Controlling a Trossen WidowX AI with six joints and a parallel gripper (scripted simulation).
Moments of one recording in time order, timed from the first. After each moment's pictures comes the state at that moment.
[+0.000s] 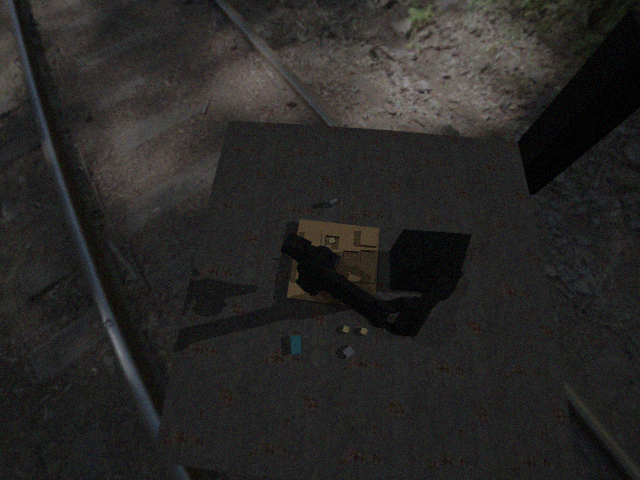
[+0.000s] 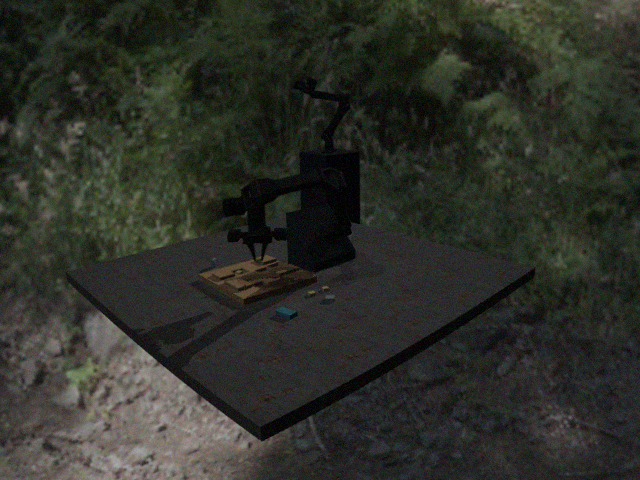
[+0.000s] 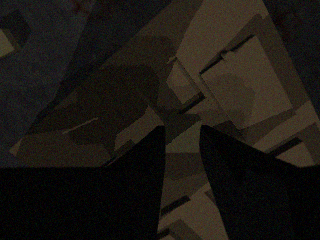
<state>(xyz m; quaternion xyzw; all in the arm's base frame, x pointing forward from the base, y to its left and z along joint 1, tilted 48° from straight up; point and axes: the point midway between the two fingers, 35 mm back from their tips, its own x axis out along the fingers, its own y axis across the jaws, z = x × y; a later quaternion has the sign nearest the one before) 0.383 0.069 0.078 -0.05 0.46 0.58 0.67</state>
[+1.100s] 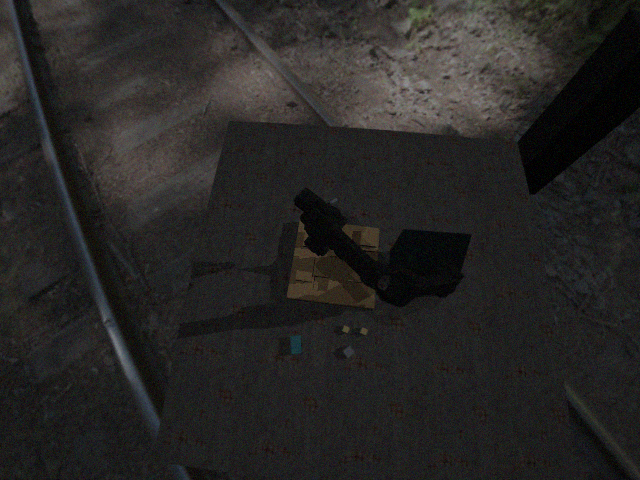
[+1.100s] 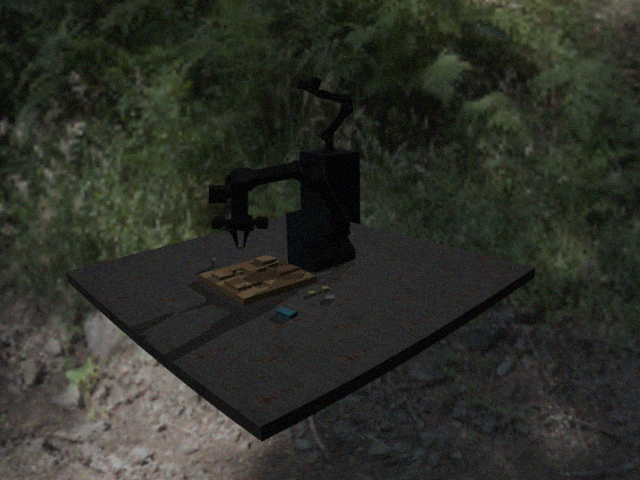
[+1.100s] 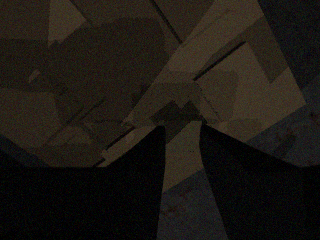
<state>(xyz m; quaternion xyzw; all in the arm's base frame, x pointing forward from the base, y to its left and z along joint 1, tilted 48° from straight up) 0.386 -0.022 0.007 -0.06 0.47 0.57 0.67</state>
